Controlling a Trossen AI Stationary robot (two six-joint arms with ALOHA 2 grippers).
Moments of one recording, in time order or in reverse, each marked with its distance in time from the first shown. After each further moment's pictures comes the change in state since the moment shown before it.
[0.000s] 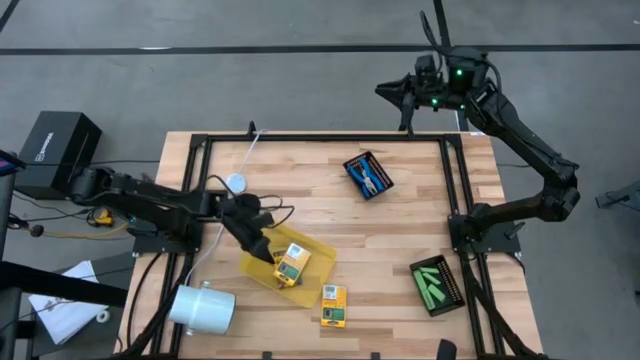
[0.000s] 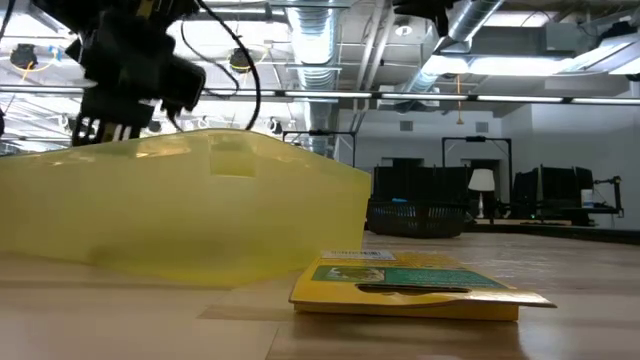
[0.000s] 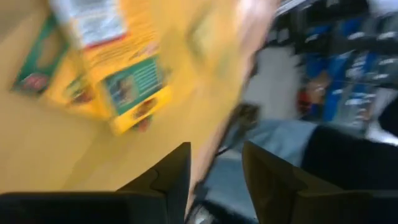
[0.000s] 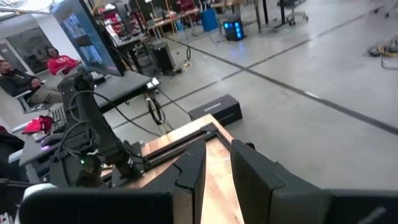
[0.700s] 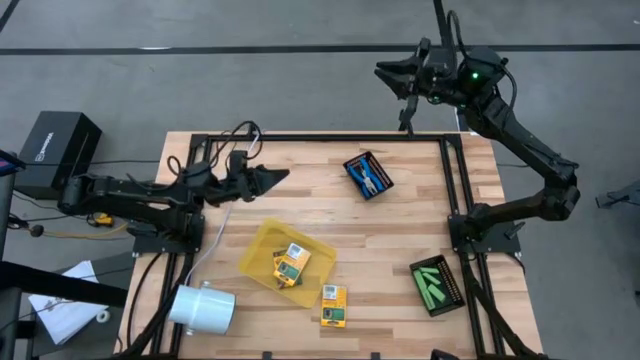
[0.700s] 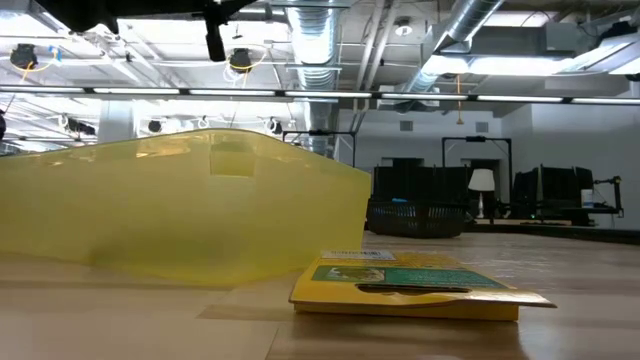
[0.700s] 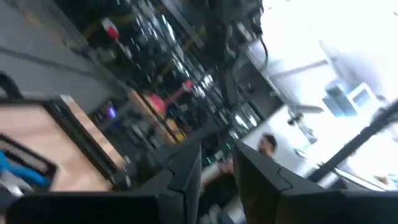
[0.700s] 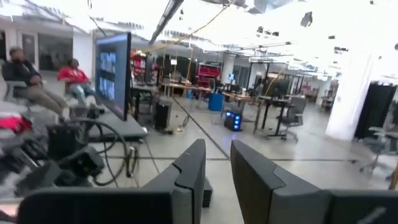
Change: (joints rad) left arm 0.137 -0.159 0.002 0.820 -0.677 0.218; right arm 0.064 0.000 0.000 0.376 0.005 -0.259
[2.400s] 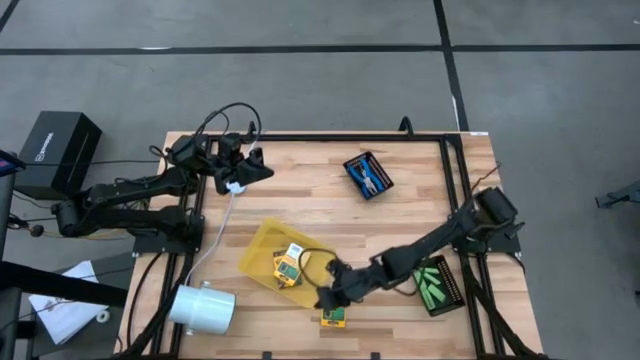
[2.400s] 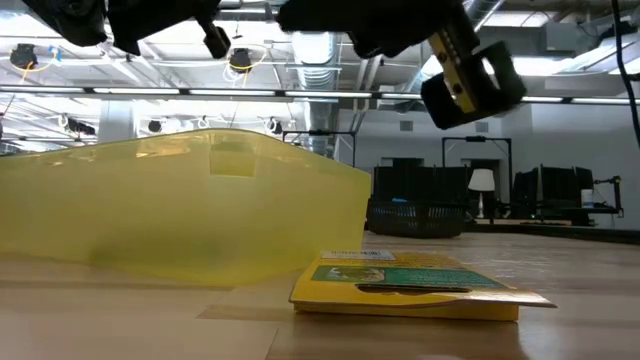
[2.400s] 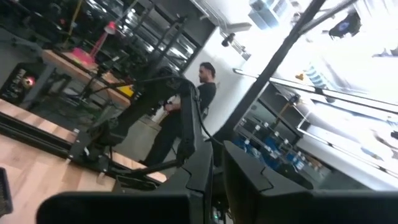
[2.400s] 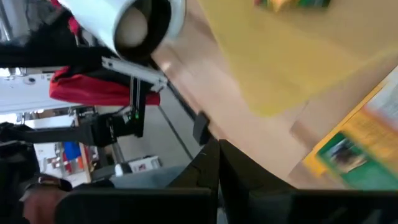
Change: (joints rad) left arm 0.420 -0.035 -0.001 0.070 0.858 0.021; right arm 1.170 0.617 -0.297 0.164 0.502 1.666
